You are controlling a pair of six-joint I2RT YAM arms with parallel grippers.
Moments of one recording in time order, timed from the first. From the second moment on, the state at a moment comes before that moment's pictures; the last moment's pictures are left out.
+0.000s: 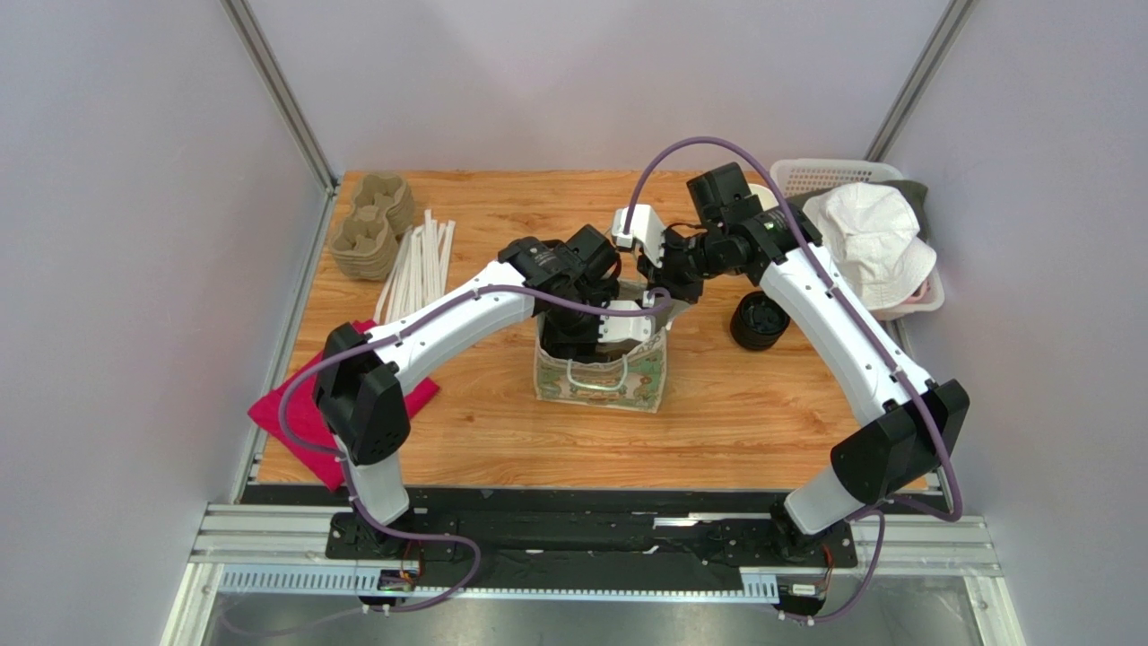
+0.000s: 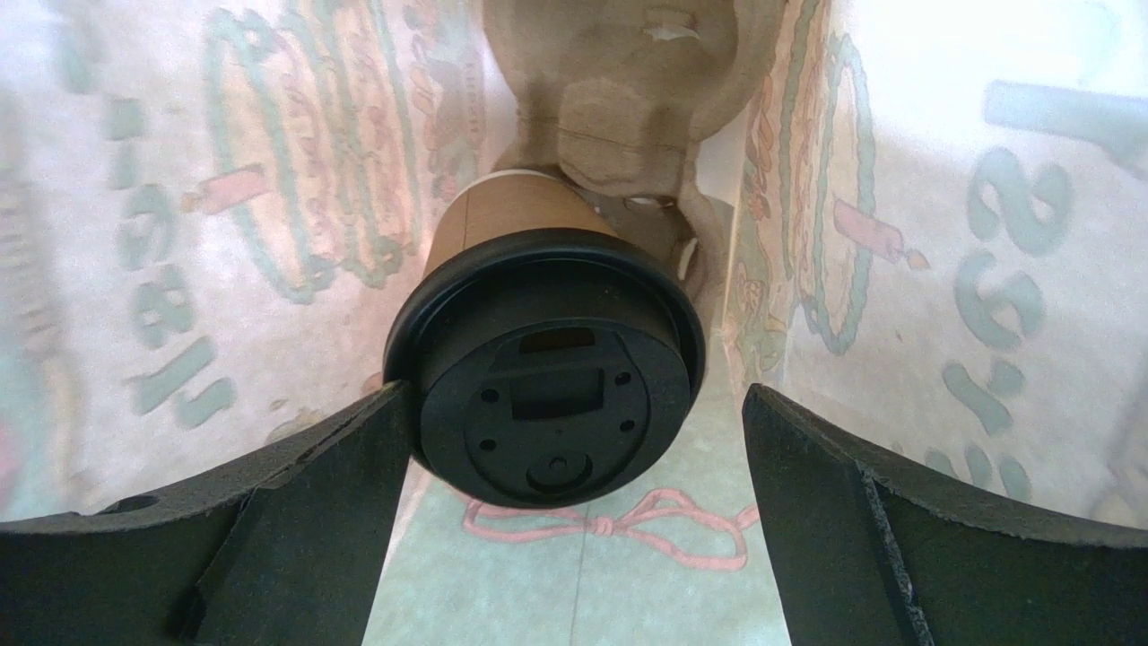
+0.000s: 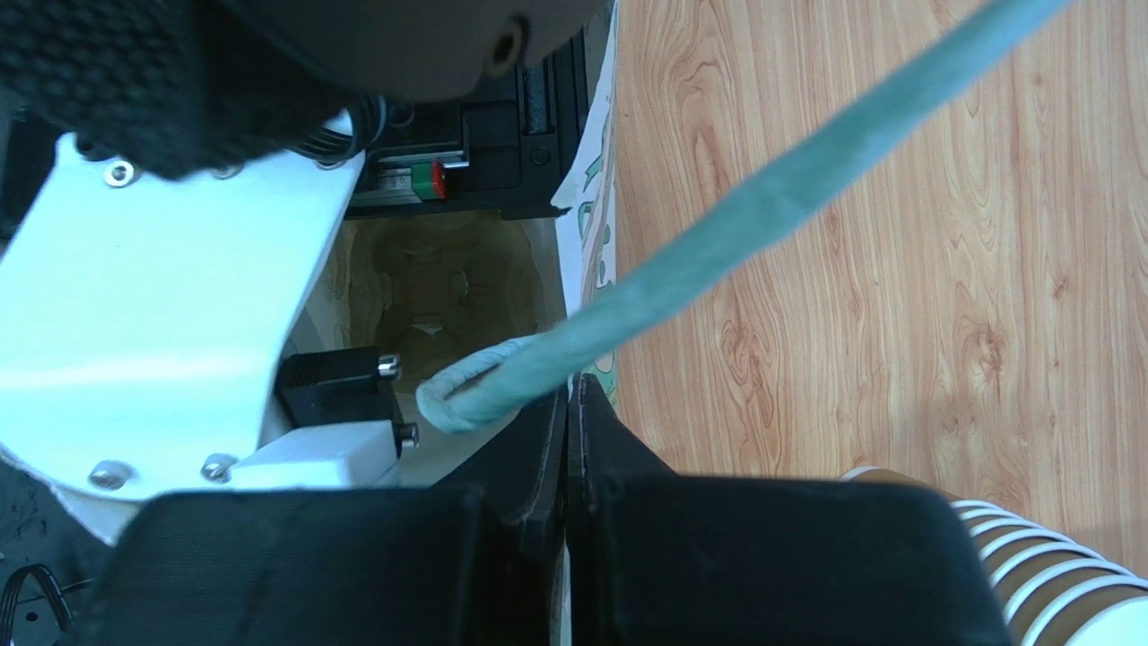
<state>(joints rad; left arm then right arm) -0.82 1.79 1.65 -1.09 0.14 0.87 0.45 1.55 1.65 -1.05 -0.50 -0.83</state>
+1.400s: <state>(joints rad) -0.81 1.79 1.84 -1.29 0.24 0.86 0.45 1.56 1.66 -1.03 -0.49 -0.83</state>
